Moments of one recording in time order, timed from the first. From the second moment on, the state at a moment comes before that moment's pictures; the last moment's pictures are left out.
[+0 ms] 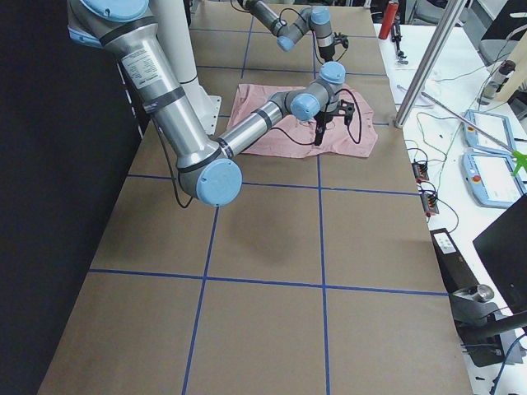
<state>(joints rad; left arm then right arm) -0.80 -2.27 -1.30 -2.02 -1.85 -1.27 0.93 -1.04 1.63 -1.49 2.24 1.06</state>
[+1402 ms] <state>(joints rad) -0.74 -2.42 -1.25 -2.09 -1.88 -1.39 0.88 -1.12 1.70 -1.45 2.24 1.08</state>
